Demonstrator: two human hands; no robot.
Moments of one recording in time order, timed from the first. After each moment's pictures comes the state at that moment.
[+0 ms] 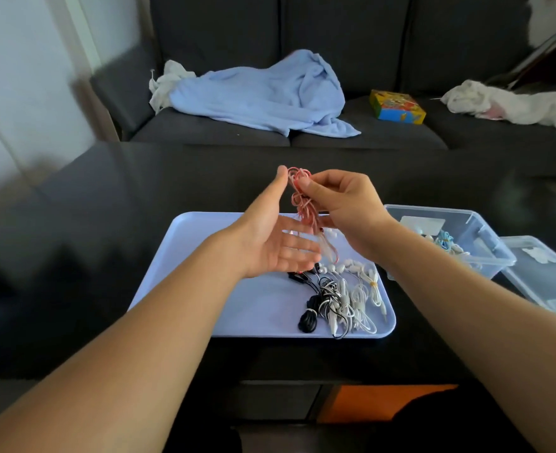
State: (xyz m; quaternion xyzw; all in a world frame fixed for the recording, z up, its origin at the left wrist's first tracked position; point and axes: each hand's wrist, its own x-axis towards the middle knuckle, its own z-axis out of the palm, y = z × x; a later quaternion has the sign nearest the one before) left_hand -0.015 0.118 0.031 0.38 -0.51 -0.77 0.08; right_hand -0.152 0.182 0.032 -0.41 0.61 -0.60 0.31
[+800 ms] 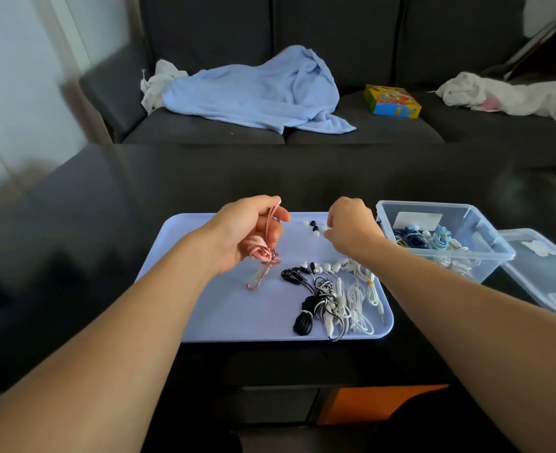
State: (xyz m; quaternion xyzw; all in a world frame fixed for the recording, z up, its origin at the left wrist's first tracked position) left_hand -0.008 0.097 0.020 0.36 -0.60 -0.69 0.17; right_hand -0.215 0.148 -0.043 -0.47 0.87 -0.16 0.00
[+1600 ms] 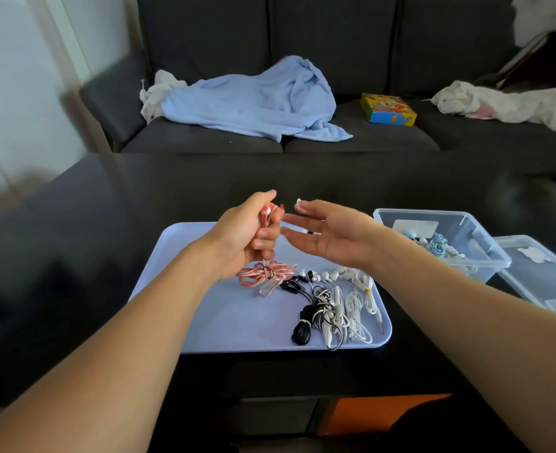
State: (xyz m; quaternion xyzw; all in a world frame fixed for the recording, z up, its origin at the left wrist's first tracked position) left_hand -0.017 0.091 0.016 0.30 -0.59 -0.73 0.17; right_hand -0.172 0.168 0.009 -0.16 0.49 -0.62 0.59
